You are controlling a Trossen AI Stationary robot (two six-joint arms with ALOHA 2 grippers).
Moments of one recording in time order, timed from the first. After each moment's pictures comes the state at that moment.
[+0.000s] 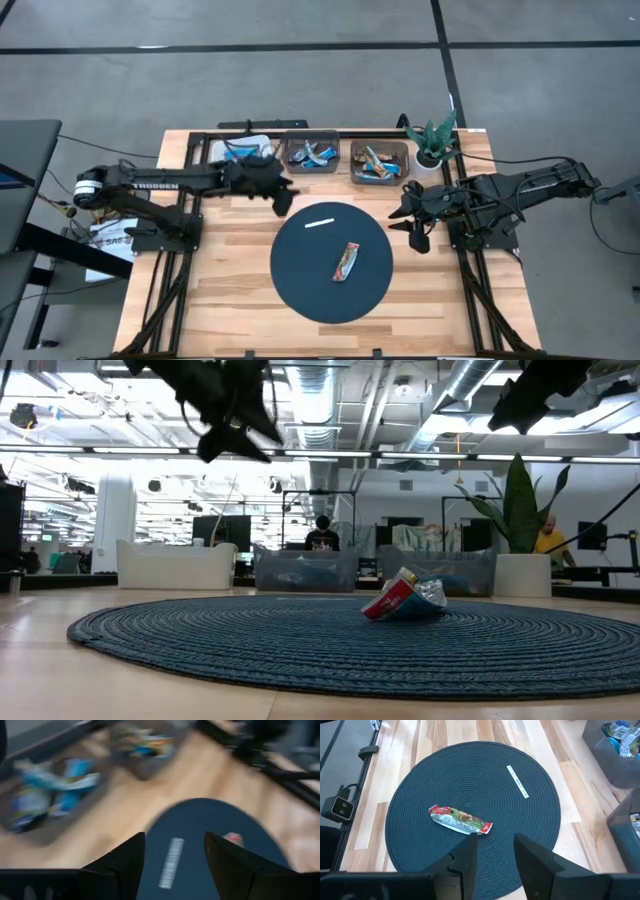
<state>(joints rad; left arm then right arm) 0.16 1.23 0.91 -0.28 -0.12 -0.48 0.21 0.90 0.82 -0.66 0.10 0.26</state>
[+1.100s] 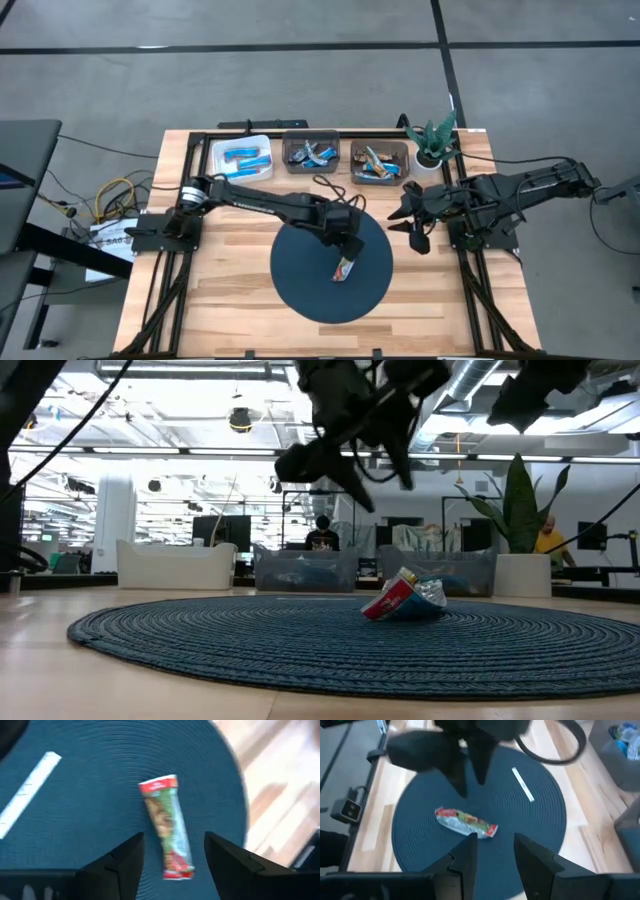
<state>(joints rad) -0.10 2.08 1.79 -0.79 0.04 -1.00 0.21 0.90 0.82 -0.64 0.08 0.26</state>
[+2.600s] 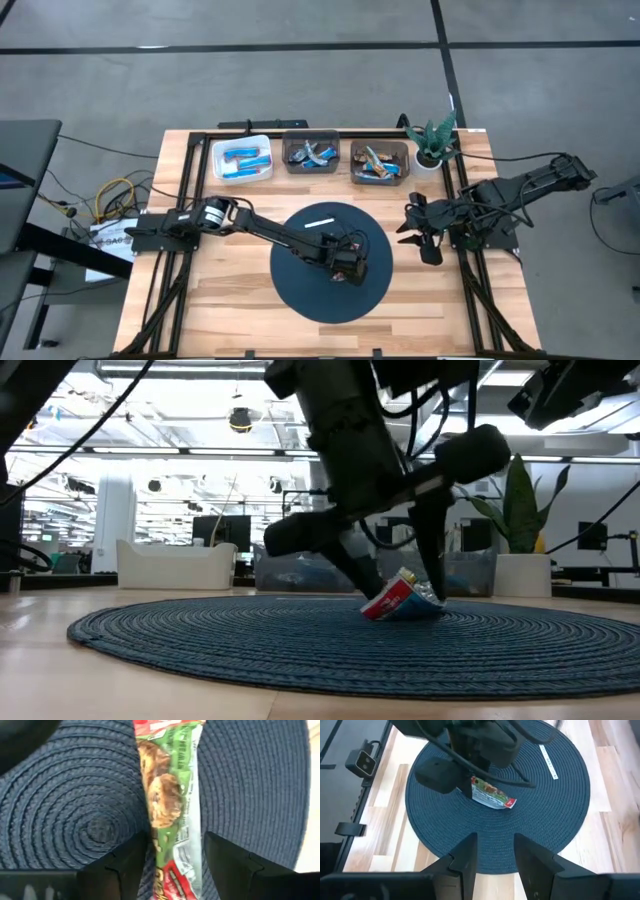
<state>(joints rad) -0.24 2.30 1.80 -0.66 -0.10 -1.30 0.34 0.90 0.82 -0.75 0.08 0.24</state>
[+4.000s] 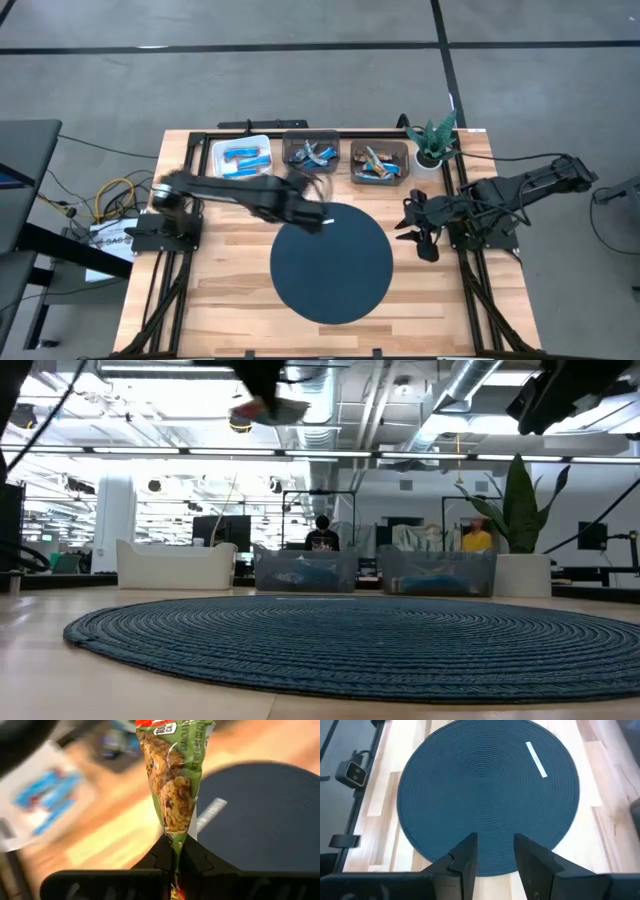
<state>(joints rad) -0.16 1.93 2.05 -1.57 -0.50 -1.12 0.31 0.90 0.82 -0.75 0.08 0.27</state>
